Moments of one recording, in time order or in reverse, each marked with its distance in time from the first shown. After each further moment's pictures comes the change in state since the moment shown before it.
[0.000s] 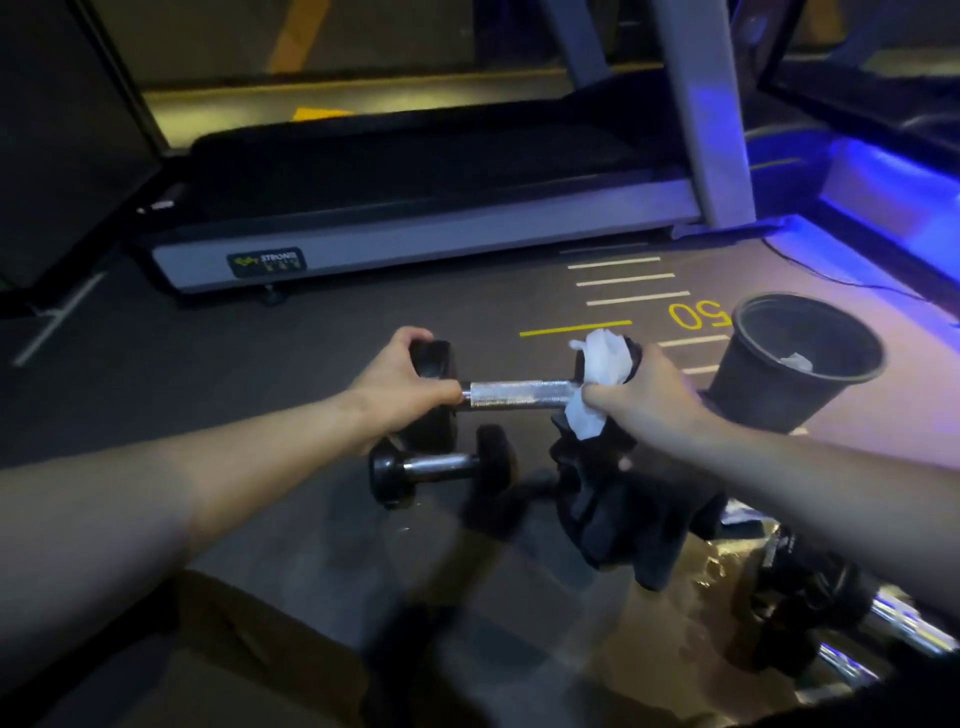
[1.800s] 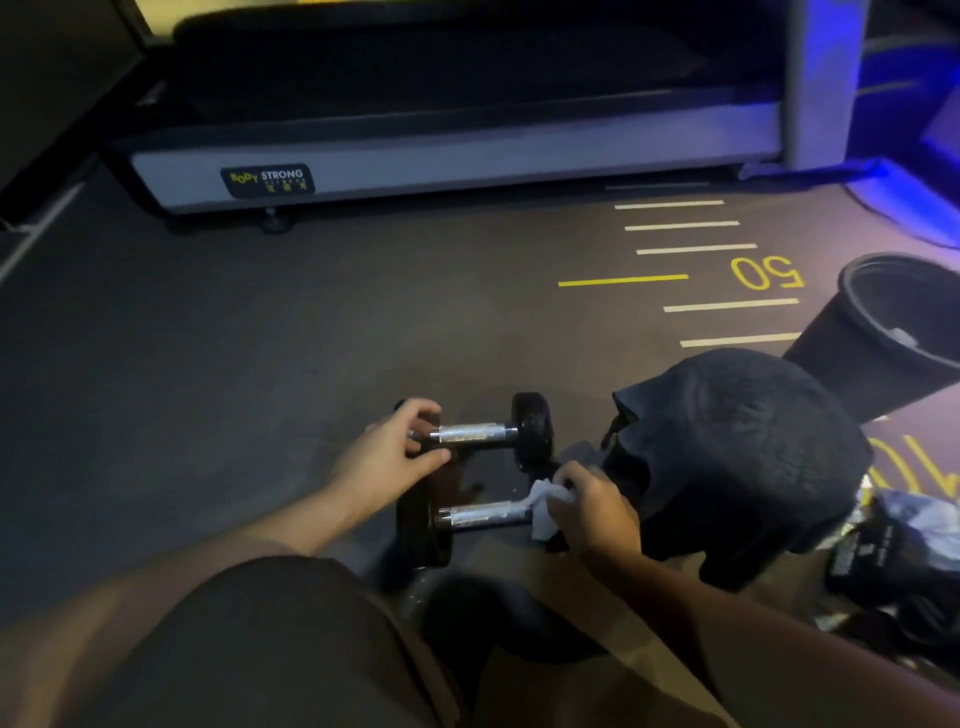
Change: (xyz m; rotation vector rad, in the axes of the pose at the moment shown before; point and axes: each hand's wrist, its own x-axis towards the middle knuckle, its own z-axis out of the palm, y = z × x) left_hand 0.051 -0.204 0.022 0.245 -0.111 0.069; right_hand 0.004 0.107 0.198 -0.304 -0.162 0.075
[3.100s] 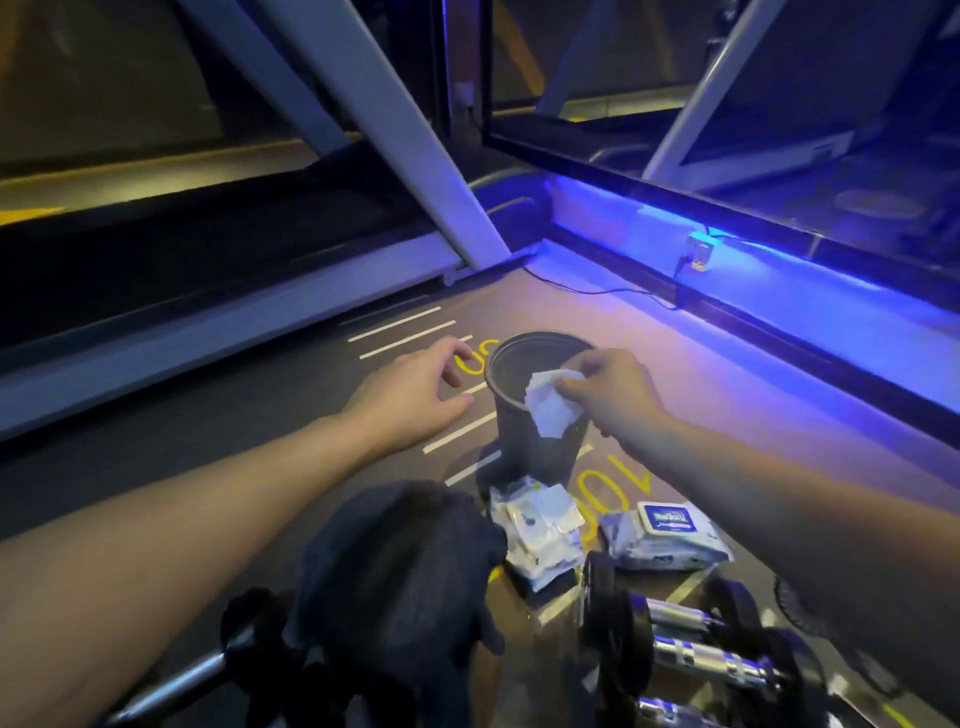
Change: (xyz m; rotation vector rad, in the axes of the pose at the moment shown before) left_hand 0.124 0.448 0.132 0.333 -0.151 0.690; right_hand 0.029 0.181 -0.395 0.397 0.605 0.132
